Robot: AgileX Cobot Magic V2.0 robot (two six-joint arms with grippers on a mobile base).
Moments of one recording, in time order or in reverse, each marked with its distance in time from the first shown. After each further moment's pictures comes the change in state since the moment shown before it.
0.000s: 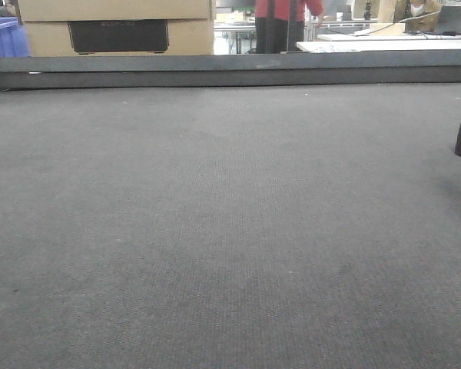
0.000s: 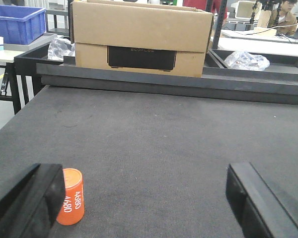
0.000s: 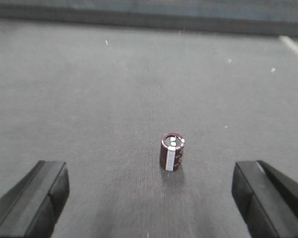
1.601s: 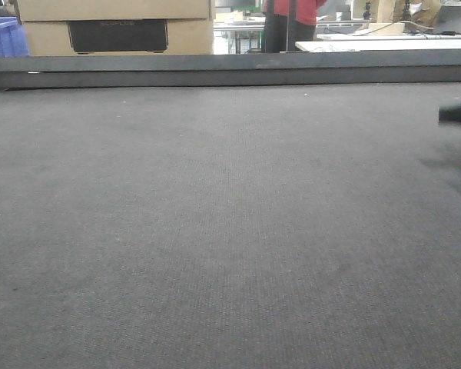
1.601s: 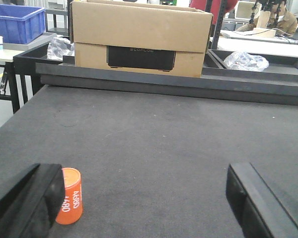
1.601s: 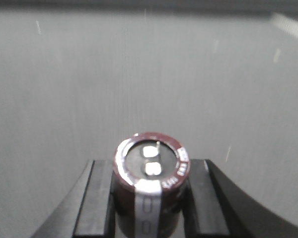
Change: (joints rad) left arm 0.000 0.000 -0.001 -0.011 0.003 0.000; right arm -0.083 0.746 -0.355 0.010 -0.436 0.002
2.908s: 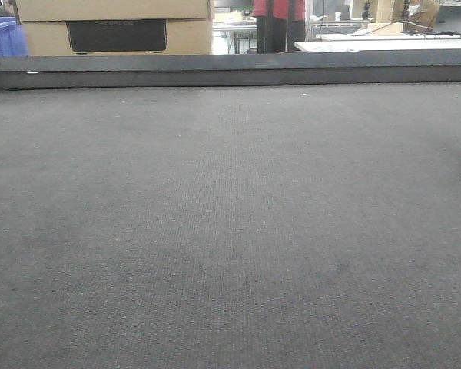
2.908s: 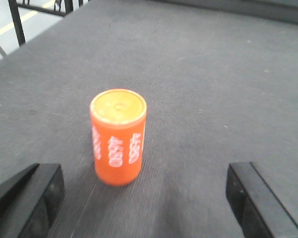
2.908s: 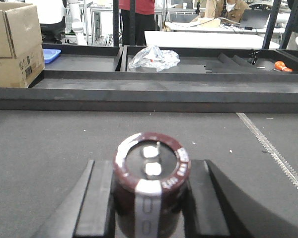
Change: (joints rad) left arm 0.127 0.924 0.044 -0.063 -0.714 0.000; right arm 0.000 -0.891 -0.001 0.000 0.748 0.000
